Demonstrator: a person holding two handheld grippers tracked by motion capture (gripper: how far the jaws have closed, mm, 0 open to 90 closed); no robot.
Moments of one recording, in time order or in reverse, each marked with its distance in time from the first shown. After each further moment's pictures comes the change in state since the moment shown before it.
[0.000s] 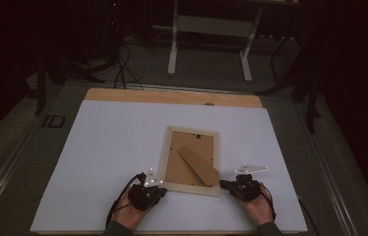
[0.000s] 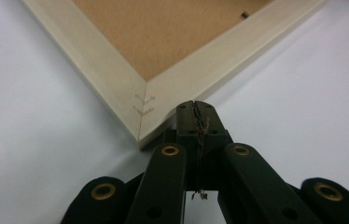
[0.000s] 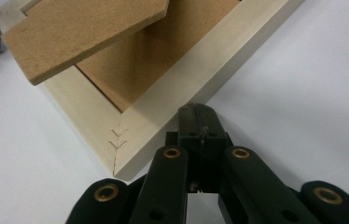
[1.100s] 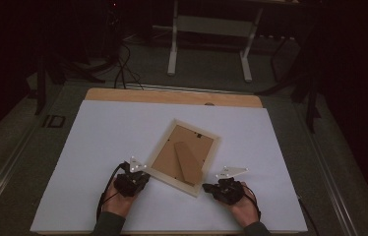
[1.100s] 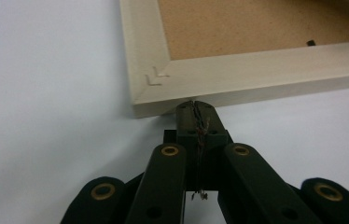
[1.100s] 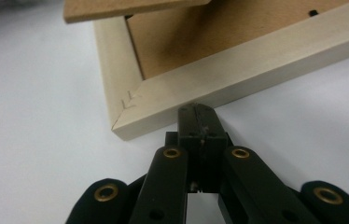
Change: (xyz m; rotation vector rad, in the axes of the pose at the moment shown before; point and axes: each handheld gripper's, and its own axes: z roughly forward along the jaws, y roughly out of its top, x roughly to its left) left arm 0.048 -0.003 -0.007 -0.005 0.181 -0.144; right arm 0.040 0.012 0.026 0.012 0.095 -0.124
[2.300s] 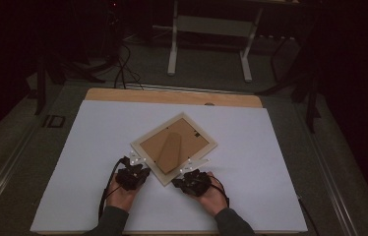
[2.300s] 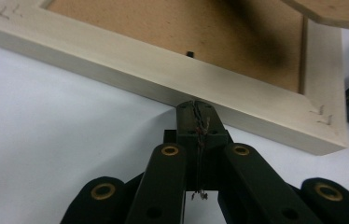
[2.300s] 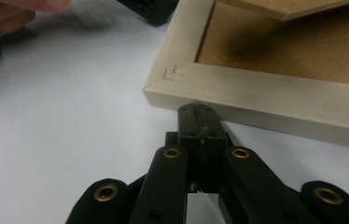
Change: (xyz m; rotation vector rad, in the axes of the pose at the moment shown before) left arm 0.009 0.009 0.010 -0.033 0.024 -0.064; right arm 0.042 0.055 0.066 0.029 0.098 -0.139
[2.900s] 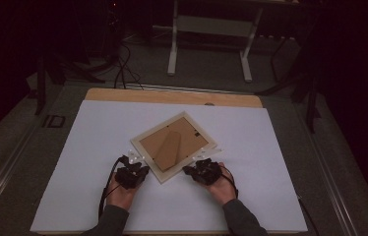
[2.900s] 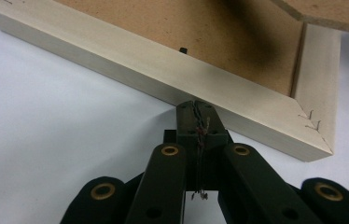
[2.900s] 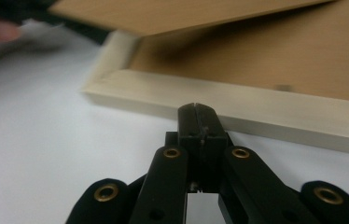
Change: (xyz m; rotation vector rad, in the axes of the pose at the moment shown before) left arm 0.004 0.001 0.002 -0.012 0.015 -0.027; right arm -0.039 0.005 -0.026 -0.054 -0.099 0.053
